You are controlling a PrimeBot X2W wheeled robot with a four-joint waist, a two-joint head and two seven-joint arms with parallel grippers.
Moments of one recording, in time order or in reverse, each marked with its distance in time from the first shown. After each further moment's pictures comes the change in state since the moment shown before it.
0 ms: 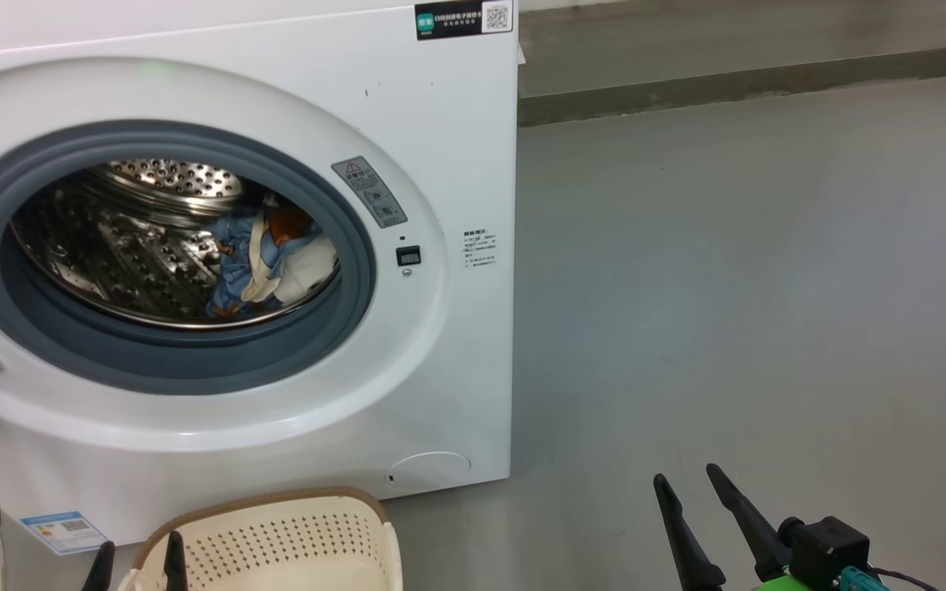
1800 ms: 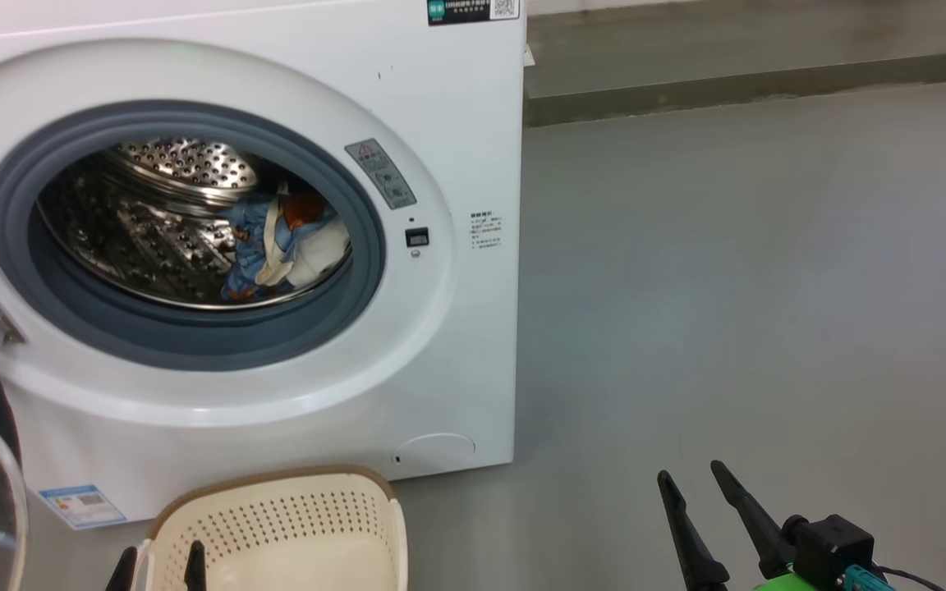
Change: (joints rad) left arm 0.018 -0.004 -0.015 -0.001 0.027 0.000 0.000; right arm 0.000 0.000 -0.010 -0.008 -0.008 0.000 0.000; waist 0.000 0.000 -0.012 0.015
